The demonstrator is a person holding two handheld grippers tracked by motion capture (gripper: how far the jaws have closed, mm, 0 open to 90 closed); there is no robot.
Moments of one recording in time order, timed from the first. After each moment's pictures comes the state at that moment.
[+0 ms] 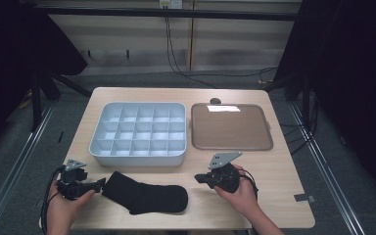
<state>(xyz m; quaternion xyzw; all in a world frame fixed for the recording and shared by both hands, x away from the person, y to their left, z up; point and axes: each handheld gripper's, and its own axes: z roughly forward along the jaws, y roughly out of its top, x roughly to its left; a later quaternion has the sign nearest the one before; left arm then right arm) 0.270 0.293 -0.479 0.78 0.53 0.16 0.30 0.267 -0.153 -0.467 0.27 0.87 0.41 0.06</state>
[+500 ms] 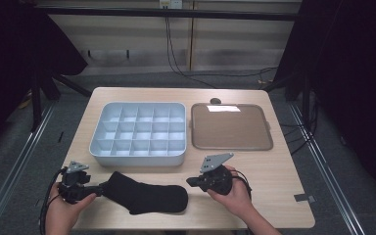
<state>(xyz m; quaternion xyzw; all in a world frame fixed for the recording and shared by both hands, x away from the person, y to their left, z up) 0.261 0.284 -0.471 0.79 0.52 0.14 0.30 0.260 -0.130 -0.460 0.23 0.88 0.42 0.04</state>
